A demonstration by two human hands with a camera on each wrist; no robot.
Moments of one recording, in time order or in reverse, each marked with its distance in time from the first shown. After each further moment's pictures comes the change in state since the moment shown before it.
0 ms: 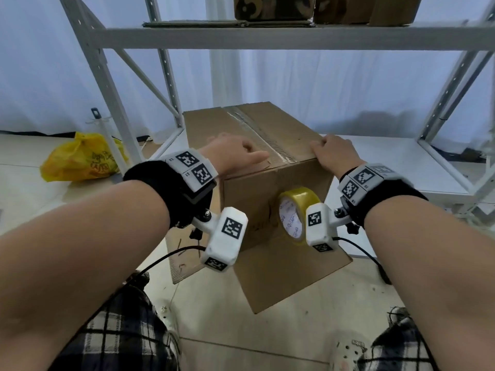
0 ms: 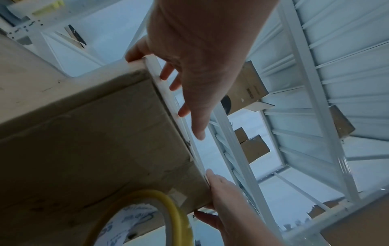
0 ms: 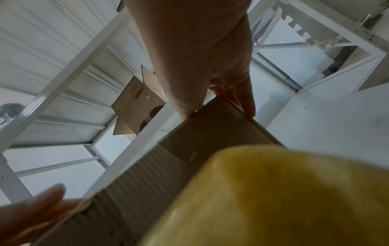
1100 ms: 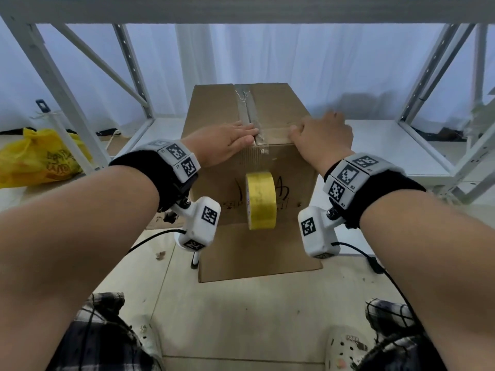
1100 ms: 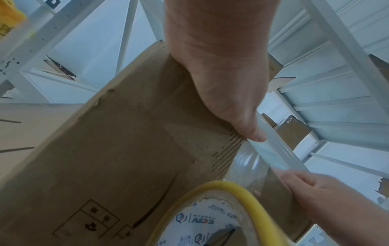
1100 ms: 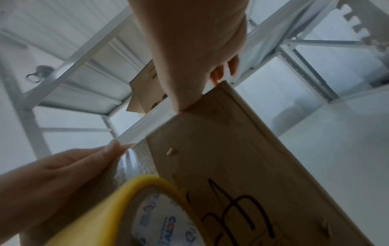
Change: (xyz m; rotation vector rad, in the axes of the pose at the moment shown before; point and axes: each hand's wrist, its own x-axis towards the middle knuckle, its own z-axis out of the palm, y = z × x) left_hand 0.071 -0.013 0.020 0.111 -0.081 0.474; right_hand 0.014 -0.006 0.004 -0.411 0.201 -0.128
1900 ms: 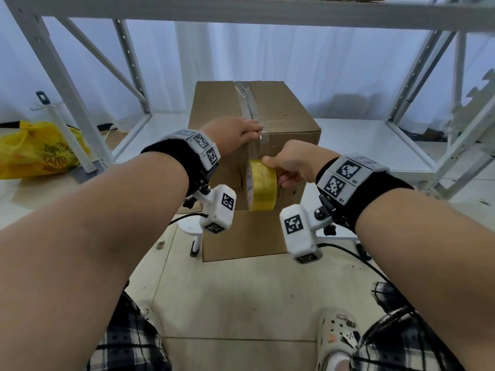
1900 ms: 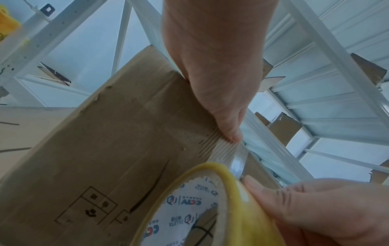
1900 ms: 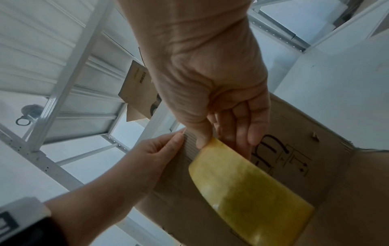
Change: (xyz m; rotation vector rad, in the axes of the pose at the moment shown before) left_hand -0.006 0.020 -0.003 0.023 0.014 -0.050; right_hand -0.058 -0.041 -0.015 0.708 -0.637 0.254
